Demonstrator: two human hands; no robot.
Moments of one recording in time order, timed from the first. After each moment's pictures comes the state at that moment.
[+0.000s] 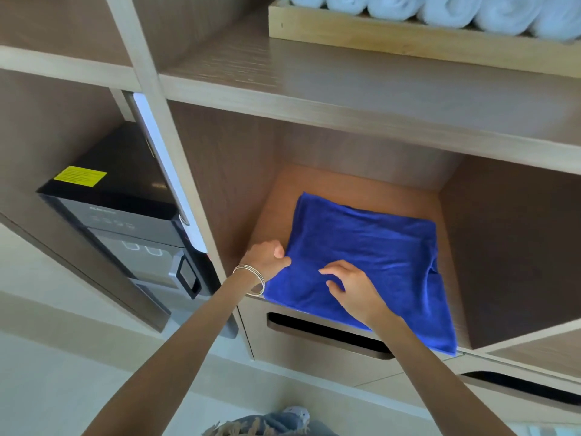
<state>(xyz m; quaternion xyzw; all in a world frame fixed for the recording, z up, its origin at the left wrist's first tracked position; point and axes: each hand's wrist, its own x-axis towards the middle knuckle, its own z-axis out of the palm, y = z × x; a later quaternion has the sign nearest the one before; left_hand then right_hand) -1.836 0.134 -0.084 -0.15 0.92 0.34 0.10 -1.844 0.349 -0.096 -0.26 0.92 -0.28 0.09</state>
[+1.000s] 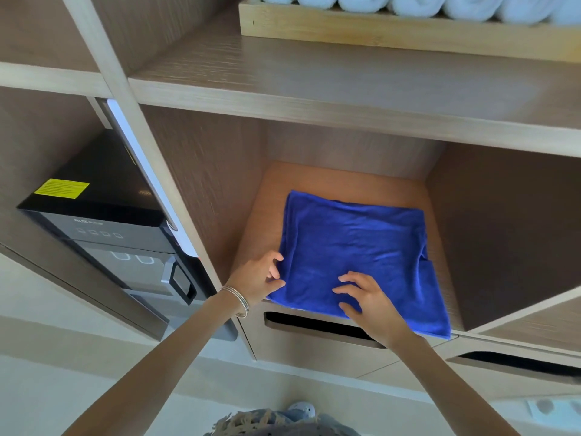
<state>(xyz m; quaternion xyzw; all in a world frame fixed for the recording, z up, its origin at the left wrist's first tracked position) -1.803 0.133 -0.091 0.00 0.94 0.33 0.10 -1.815 0.395 -0.115 -0.25 0.94 -0.24 0.07</state>
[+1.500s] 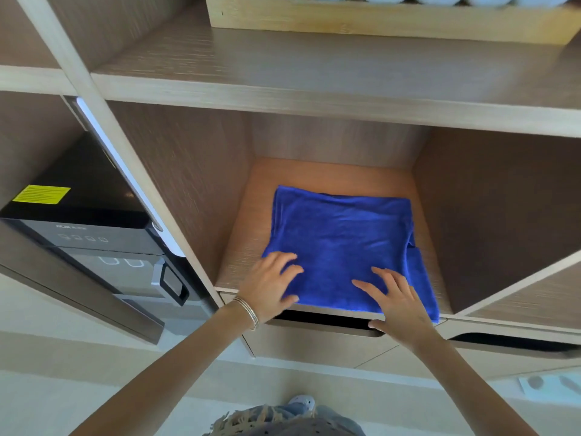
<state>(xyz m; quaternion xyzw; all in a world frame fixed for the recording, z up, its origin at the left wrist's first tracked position) -1.789 0.169 -0.099 0.19 0.98 0.09 0.00 -1.797 0.446 -0.104 -0.20 0.98 -0.03 0.09</state>
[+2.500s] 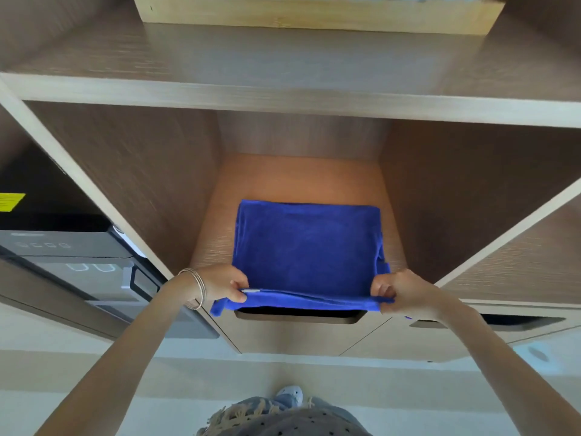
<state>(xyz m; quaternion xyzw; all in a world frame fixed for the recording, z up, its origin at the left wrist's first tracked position) -1.810 0.148 -0.065 0.11 0.90 0.17 0.38 -1.811 0.511 -0.050 -0.16 0.92 -0.24 0.28</state>
